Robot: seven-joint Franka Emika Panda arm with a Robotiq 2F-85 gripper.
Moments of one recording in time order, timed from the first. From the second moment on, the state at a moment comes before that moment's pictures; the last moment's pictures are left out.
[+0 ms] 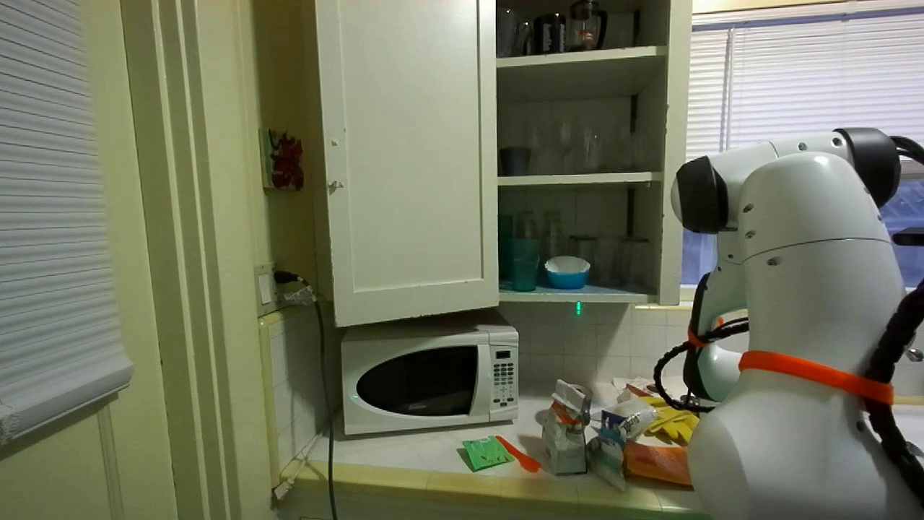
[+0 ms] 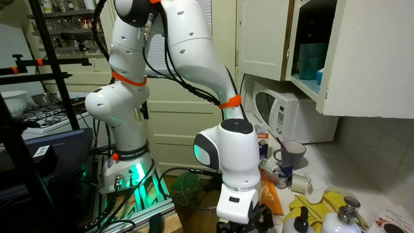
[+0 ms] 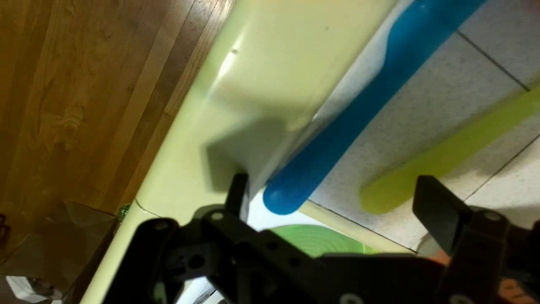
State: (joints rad) arm -0.73 0.40 -0.34 -2.43 0.35 2.96 0.32
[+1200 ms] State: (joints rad) arm -0.72 0.44 -0.32 -2.35 0.41 2.96 0.34
